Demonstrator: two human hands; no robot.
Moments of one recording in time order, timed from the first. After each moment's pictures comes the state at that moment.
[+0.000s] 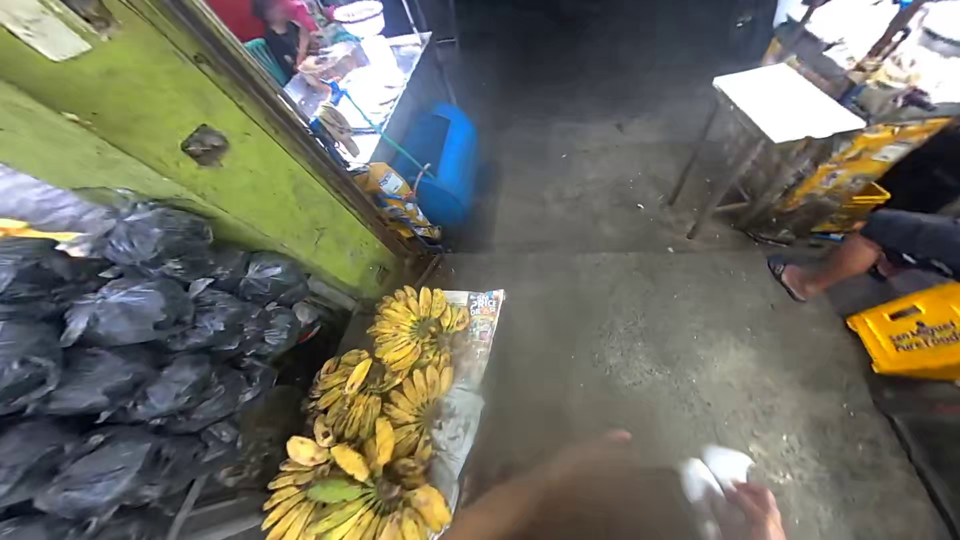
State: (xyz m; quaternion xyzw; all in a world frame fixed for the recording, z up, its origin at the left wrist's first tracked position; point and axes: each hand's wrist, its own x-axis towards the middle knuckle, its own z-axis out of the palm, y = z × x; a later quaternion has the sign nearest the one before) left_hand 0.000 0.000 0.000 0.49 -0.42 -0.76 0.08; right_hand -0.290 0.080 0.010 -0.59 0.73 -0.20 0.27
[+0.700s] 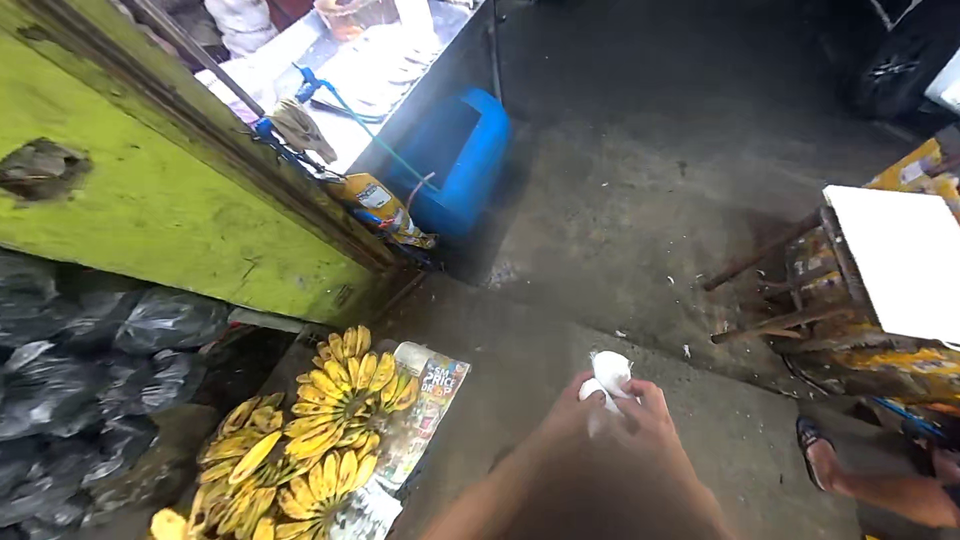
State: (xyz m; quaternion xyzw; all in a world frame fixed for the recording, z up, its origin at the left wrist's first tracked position) left_hand 0.083 -0.558 0.067 0.46 -0.10 -0.73 0.49; right_hand -0.087 -0.613 0.079 -0.83 0.39 -0.25 0.31
